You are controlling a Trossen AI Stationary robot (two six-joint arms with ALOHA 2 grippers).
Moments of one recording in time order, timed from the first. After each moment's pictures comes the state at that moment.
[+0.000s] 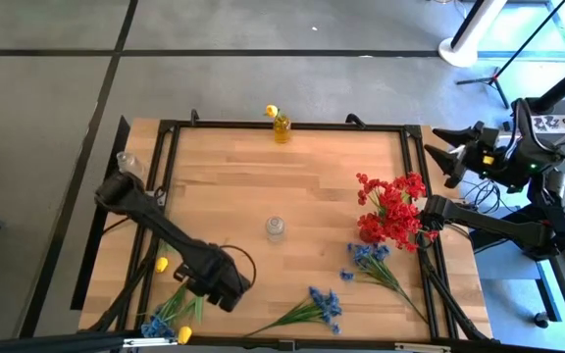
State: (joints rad) left arm -0.59 1.81 1.28 -1.00 0.44 -1.75; right arm -0.45 0.35 1.08 -0.80 0.05 0.10
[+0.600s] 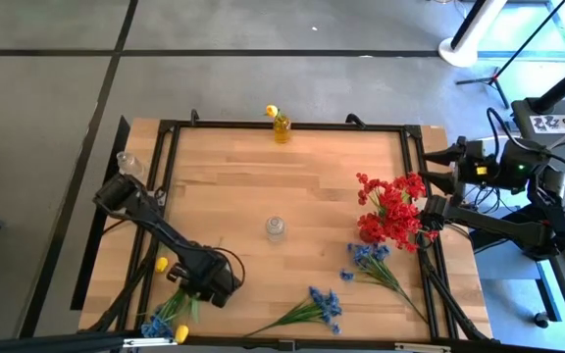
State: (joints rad) left arm -0.62 1.82 0.99 -0.72 0.52 -1.84; right arm -0.45 0.35 1.08 -0.98 -0.19 0.16
